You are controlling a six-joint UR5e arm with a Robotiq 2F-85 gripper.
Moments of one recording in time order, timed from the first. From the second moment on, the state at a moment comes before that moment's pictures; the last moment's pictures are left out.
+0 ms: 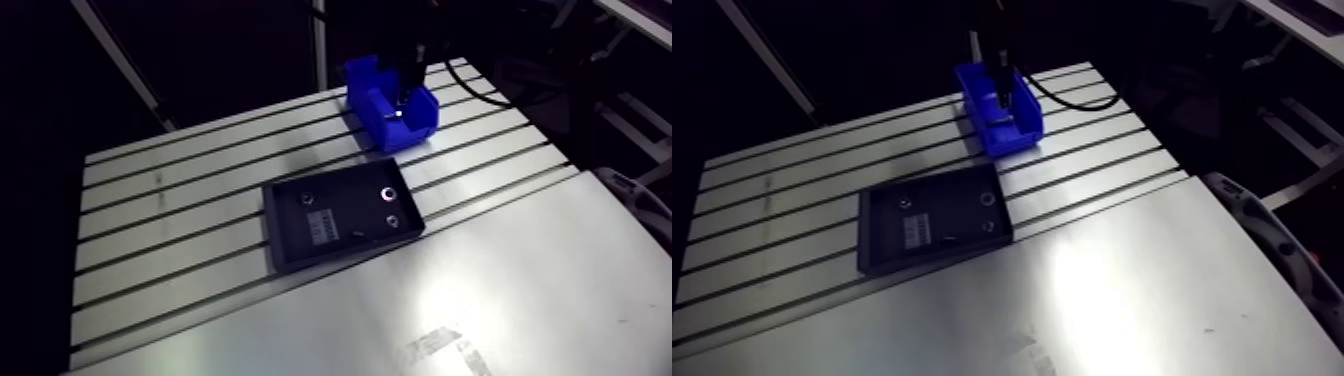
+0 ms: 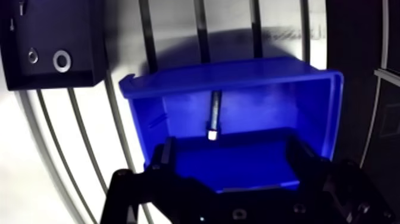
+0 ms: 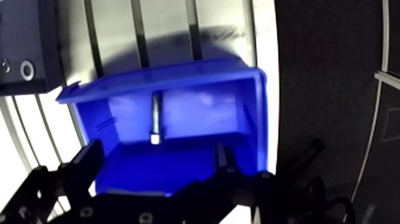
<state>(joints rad) -0.39 -1.02 1.57 -2.08 -1.63 -3.43</state>
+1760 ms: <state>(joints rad) -0.26 -1.47 1.38 -1.40 -1.64 -1.84</state>
